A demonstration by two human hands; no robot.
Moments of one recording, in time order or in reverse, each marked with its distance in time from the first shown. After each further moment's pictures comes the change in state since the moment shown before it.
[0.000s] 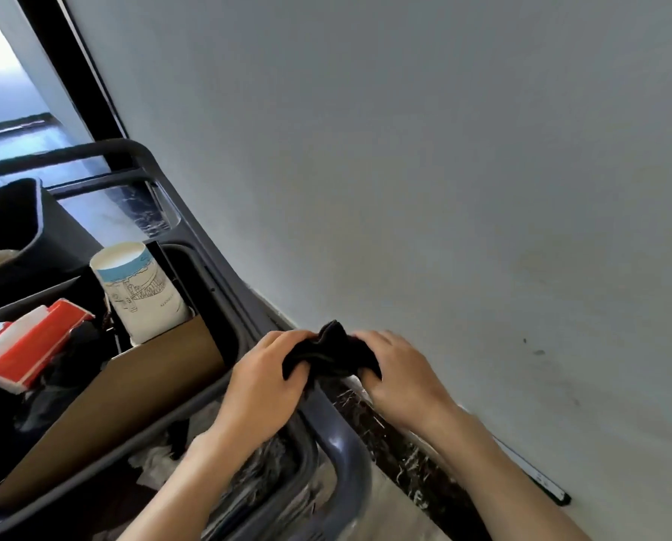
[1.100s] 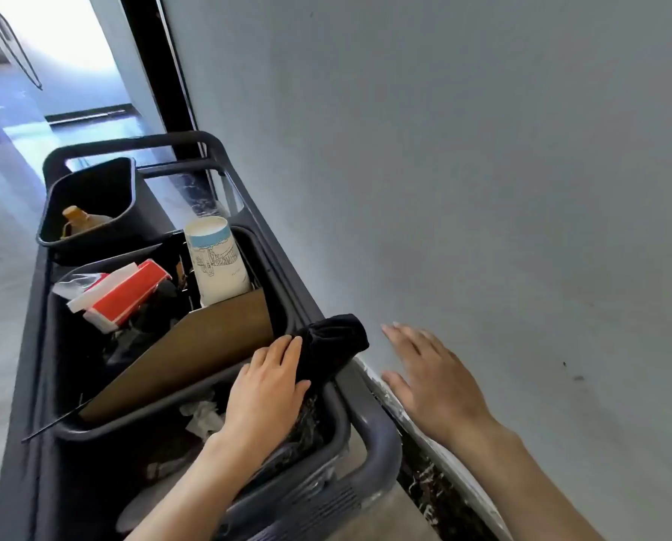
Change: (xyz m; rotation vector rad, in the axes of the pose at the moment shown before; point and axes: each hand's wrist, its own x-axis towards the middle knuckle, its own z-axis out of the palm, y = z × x) left_hand -0.056 -0.029 -0.018 0.634 -0.112 -0.115; right_hand -0.030 -0.026 -0.011 -0.363 -0.078 -0.124
